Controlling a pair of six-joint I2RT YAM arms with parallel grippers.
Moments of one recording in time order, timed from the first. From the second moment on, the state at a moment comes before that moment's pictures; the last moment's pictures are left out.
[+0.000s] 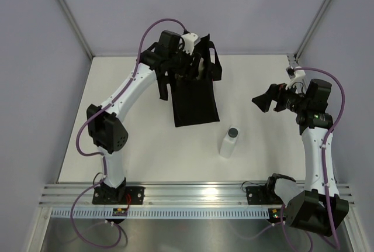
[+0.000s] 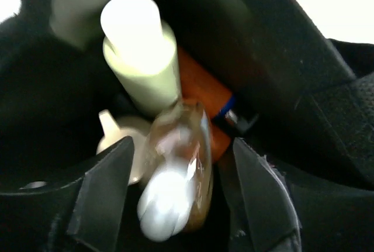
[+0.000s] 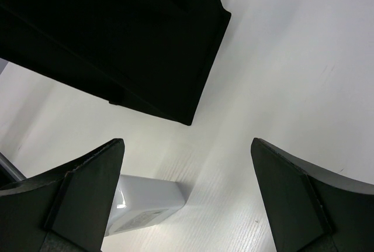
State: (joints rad) left arm -0.52 1.93 1.98 -0.72 0.23 0.05; right arm -0.26 1.02 0.96 -0.43 -0.83 -0.01
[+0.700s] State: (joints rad) left arm -0.52 1.66 1.96 -0.56 0.20 -0.01; right arm -0.20 1.10 1.15 -0.99 -1.13 -0.83
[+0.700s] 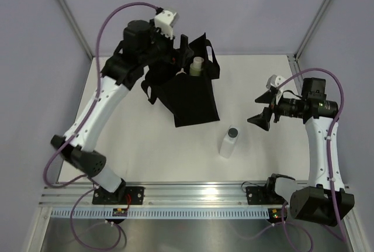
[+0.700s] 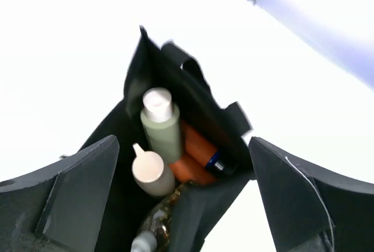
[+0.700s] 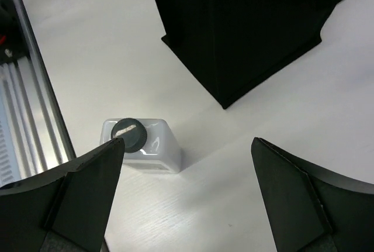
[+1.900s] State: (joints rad) left arm -0.52 0.37 0.72 -0.60 0.09 -0.34; right arm 0.43 1.31 1.09 -1.27 -0.57 -1.61
